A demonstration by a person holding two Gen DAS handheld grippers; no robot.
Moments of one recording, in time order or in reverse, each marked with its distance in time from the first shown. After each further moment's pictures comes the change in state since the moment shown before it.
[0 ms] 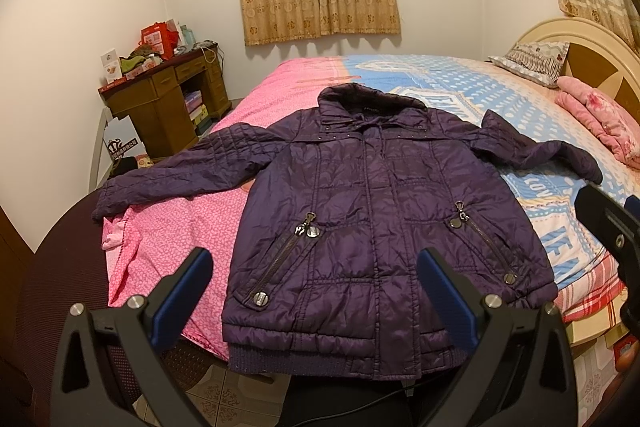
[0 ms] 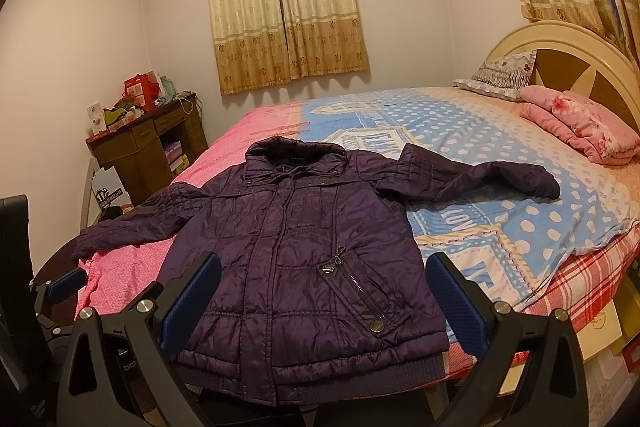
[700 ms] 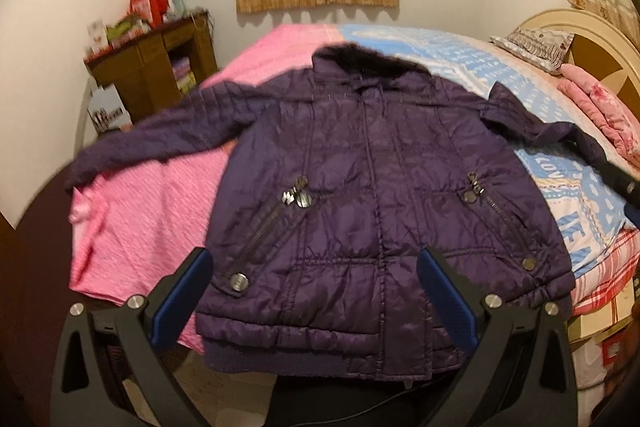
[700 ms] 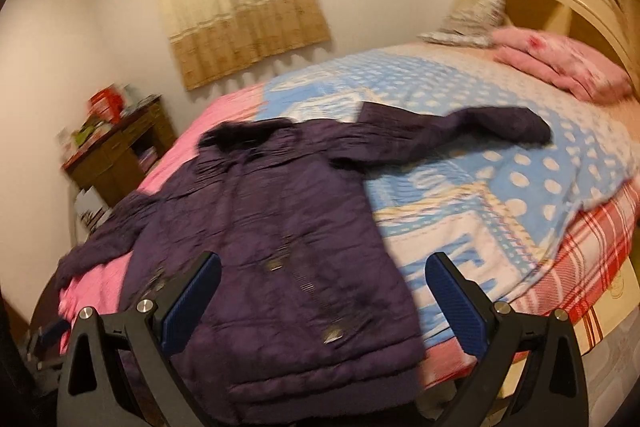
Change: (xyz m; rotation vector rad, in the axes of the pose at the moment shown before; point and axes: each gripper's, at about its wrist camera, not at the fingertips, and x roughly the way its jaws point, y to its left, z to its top) left arm 0.061 0.007 -0.021 -0.036 0.140 -0.058; right arm 0.070 -0.095 0.001 0.218 0.110 -0.057
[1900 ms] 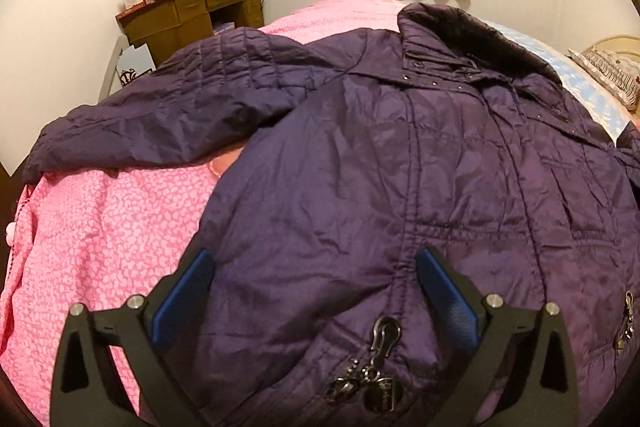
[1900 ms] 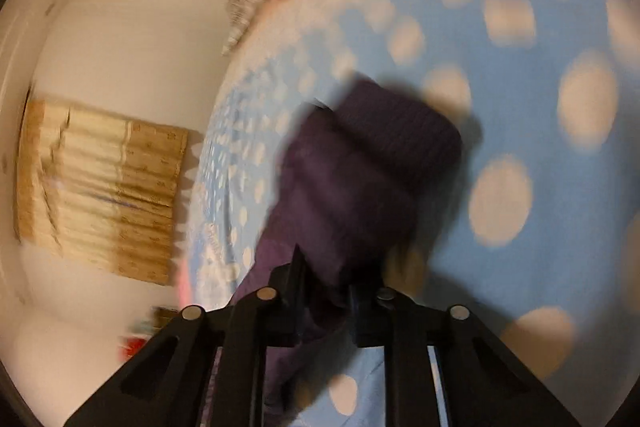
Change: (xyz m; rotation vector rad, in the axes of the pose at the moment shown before) left arm 0.169 0.027 0.059 -0.151 0.051 0.159; right arm 0.202 -0.352 0.157 0.877 -0.032 -0.023
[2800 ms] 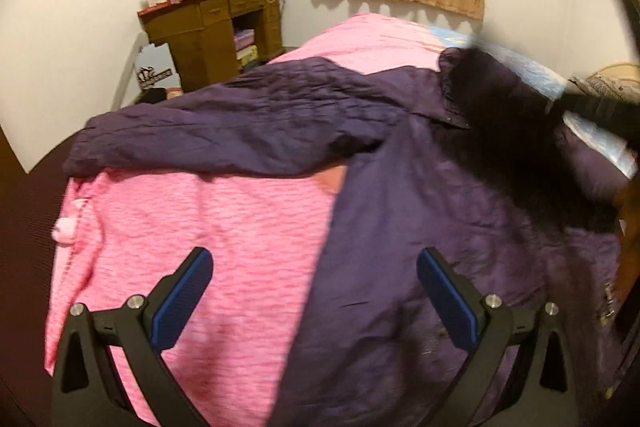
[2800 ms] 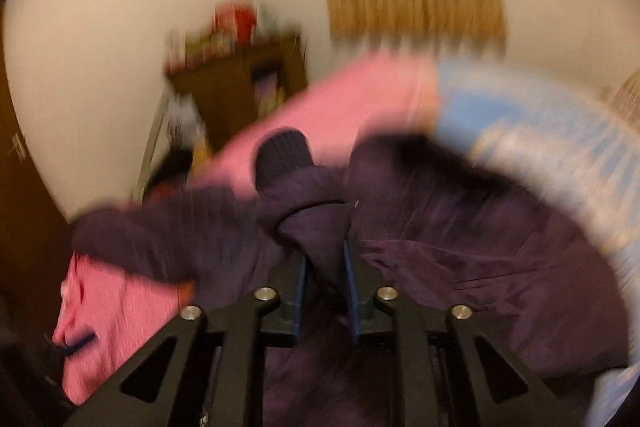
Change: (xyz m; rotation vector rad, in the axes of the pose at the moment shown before) left arm -0.044 0.081 0.004 -0.055 -0.039 0.011; right arm 0.032 0.304 -0.455 -1.293 0.482 0.355
